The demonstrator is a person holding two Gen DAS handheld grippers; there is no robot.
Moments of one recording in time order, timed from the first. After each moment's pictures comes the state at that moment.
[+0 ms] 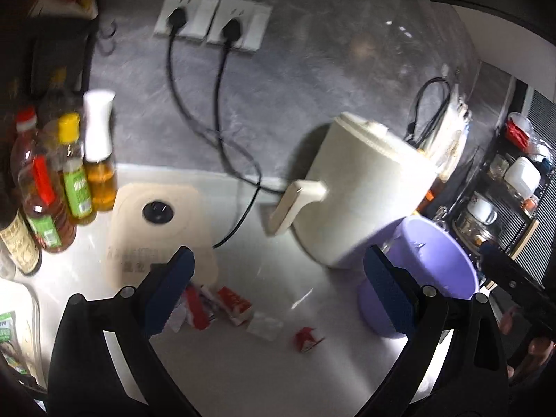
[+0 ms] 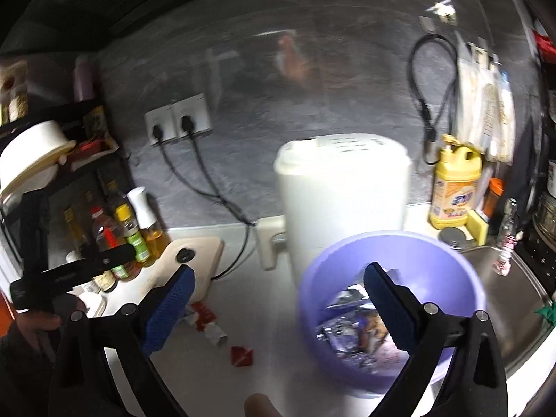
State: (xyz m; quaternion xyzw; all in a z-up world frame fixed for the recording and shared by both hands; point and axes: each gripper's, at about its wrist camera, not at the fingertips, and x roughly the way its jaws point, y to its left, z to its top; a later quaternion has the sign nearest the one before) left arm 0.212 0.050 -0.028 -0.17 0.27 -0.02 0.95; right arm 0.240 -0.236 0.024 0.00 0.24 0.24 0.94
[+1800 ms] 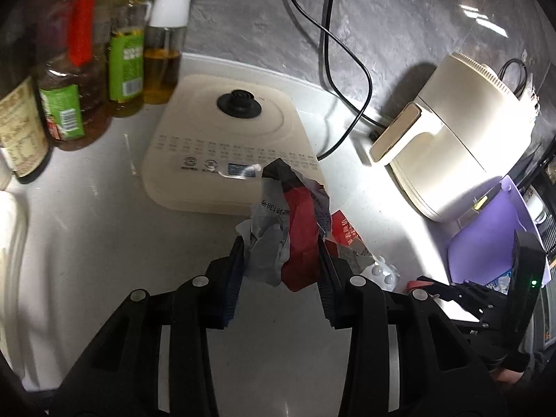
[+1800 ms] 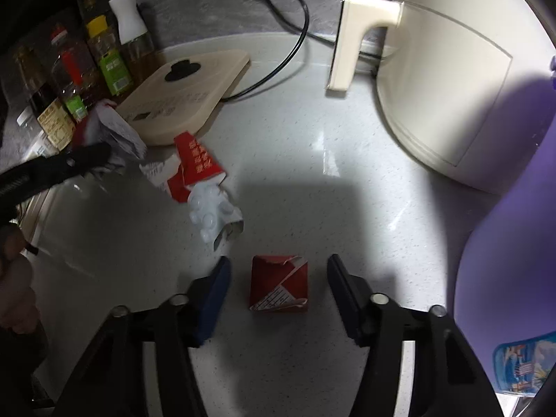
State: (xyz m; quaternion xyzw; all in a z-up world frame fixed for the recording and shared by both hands) left arm 0.224 0.107 -0.150 -0.21 0.37 0.05 0.90; right arm 0.302 -0.110 -0.177 -0.14 0.48 0.26 0.83
